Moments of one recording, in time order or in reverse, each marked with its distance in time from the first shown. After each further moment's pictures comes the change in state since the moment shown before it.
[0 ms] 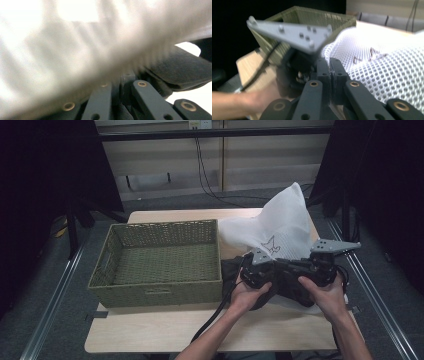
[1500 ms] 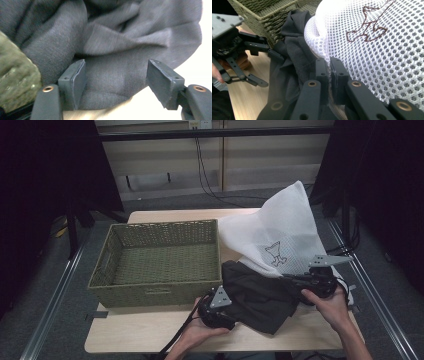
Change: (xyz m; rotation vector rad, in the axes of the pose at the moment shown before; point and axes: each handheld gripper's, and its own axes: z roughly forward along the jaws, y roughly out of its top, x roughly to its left) left arm 0.011 -0.104 -0.096 0.244 -0.007 0.199; right arm -0.029 -0.049 0.005 0.135 -0.044 0.000
